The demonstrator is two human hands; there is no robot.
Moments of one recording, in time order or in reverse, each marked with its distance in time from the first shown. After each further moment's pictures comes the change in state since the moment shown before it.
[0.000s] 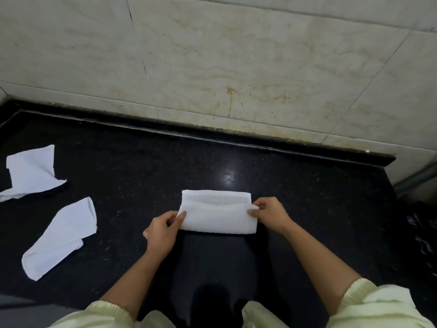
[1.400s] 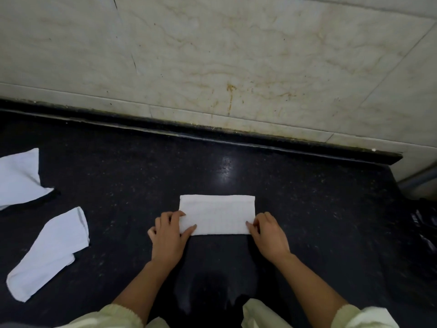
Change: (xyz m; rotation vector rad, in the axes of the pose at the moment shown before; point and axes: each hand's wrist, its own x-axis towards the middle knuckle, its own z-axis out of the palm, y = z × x) left_hand 0.026 -0.012 0.028 0.408 -0.045 0.172; right_hand -0.004 0.028 0.043 -0.446 0.178 -0.124
